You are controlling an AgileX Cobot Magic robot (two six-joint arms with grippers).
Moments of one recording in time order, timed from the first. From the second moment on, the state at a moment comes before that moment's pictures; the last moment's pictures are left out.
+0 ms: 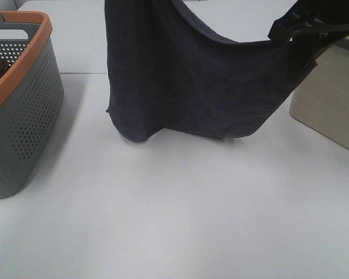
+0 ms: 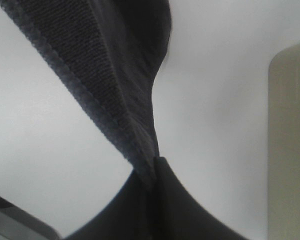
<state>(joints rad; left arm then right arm) -0.57 2.01 -2.27 0.09 1.23 0.01 0.37 1.60 -1.47 0.01 1.19 -0.22</state>
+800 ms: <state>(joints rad) -0.44 2.10 -2.21 0.22 0.75 0.01 0.37 1.89 -1.76 -0.23 0.66 -0.22</state>
